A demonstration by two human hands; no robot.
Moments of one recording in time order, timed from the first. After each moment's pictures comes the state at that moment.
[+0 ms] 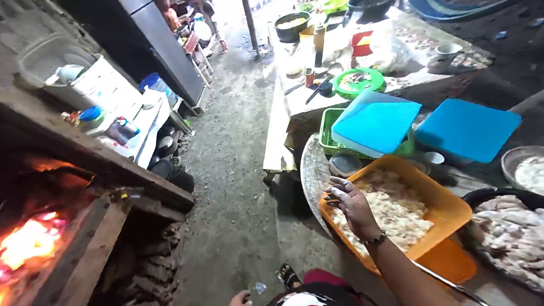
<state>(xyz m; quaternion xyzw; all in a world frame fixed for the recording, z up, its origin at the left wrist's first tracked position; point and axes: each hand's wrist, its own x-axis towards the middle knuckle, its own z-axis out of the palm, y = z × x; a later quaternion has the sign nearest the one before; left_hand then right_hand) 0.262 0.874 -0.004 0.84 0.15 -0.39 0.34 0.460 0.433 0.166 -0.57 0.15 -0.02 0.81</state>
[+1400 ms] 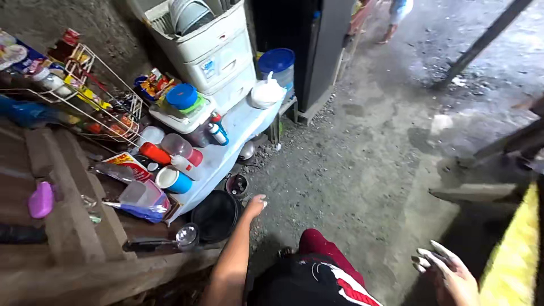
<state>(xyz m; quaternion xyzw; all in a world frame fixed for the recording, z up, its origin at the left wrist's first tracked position) 1.333 1.517 0.078 0.74 0.35 -0.15 0.55 1.428 1.006 0.138 -0.74 0.16 0.09 0.65</state>
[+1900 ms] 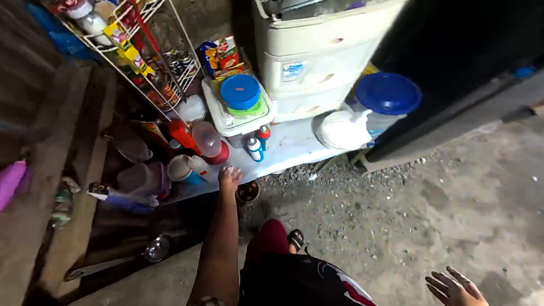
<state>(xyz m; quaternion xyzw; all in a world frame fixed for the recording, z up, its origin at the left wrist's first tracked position) 1.465 1.796 0.100 0.16 0.59 0.47 0.64 1.886 1.296 0.140 -0.82 0.07 0.27 0.50</state>
